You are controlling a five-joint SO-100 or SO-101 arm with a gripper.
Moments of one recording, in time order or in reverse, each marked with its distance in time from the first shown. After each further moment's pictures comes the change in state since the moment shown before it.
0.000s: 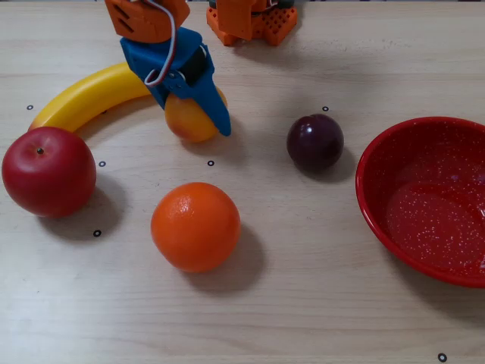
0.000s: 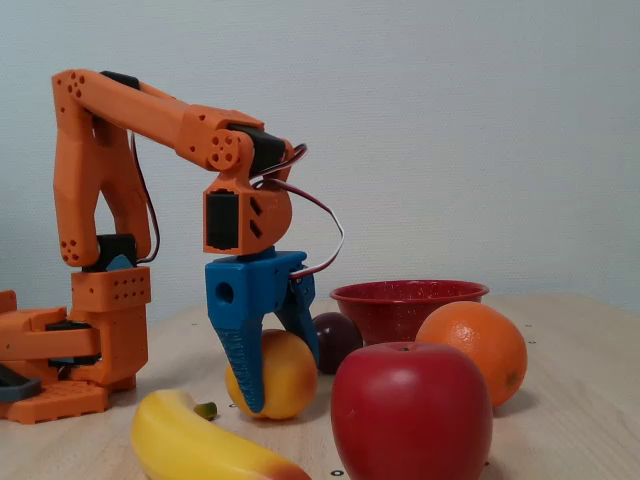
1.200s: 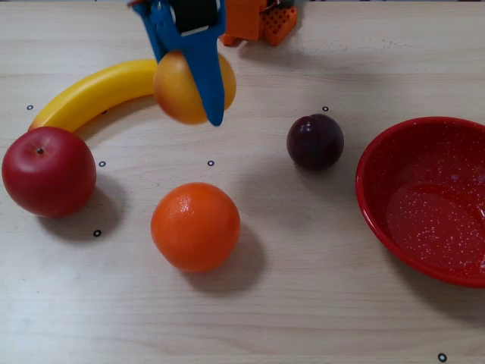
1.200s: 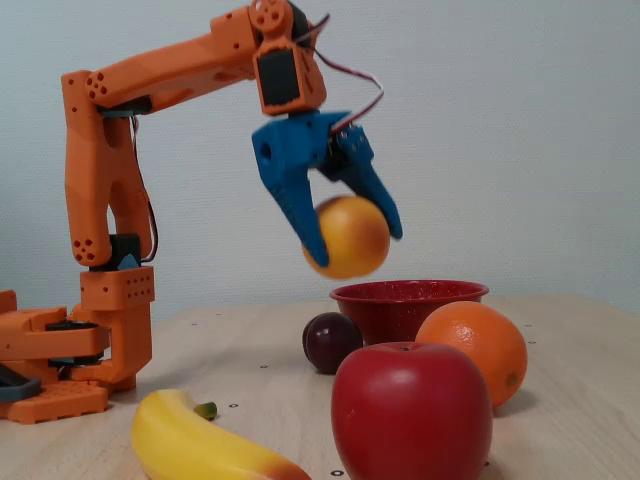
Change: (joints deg) arm -11.6 -0.1 -40.5 27.7 38.6
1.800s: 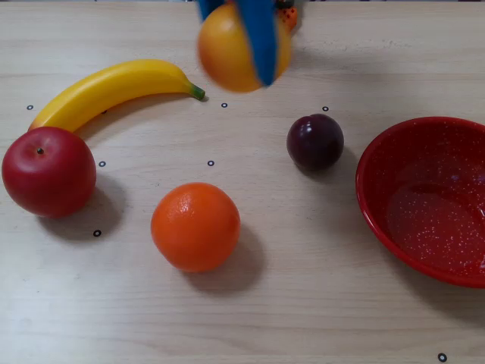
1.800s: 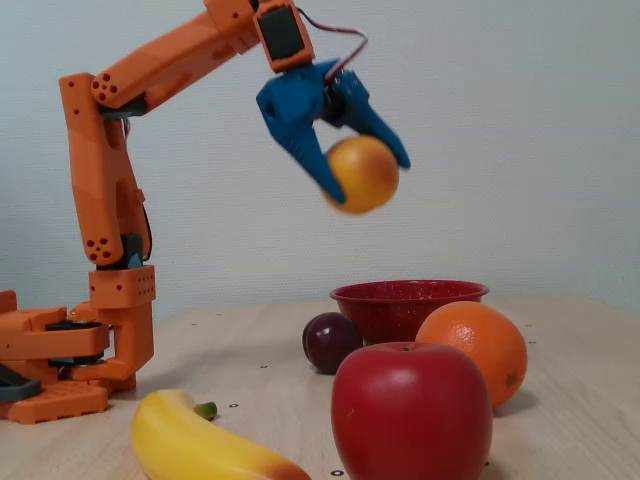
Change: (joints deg) arm -13.9 3.8 -12.0 4.2 17.1
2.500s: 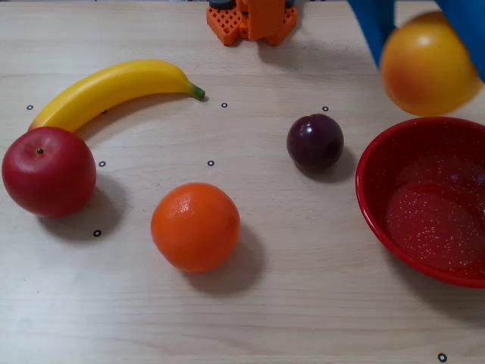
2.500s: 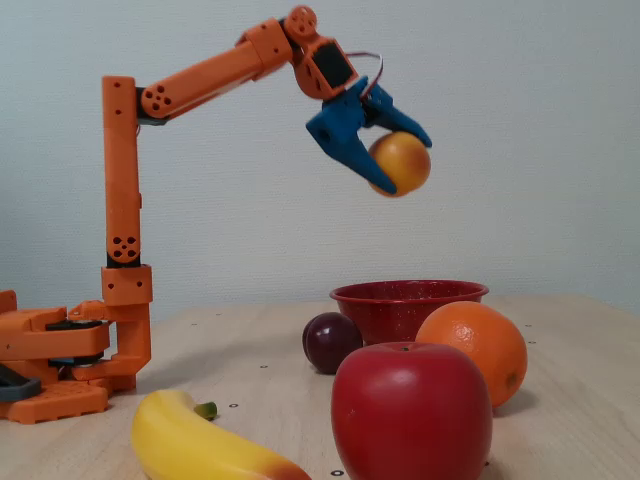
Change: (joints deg) arm -25.0 -11.0 -6.6 -18.8 18.5
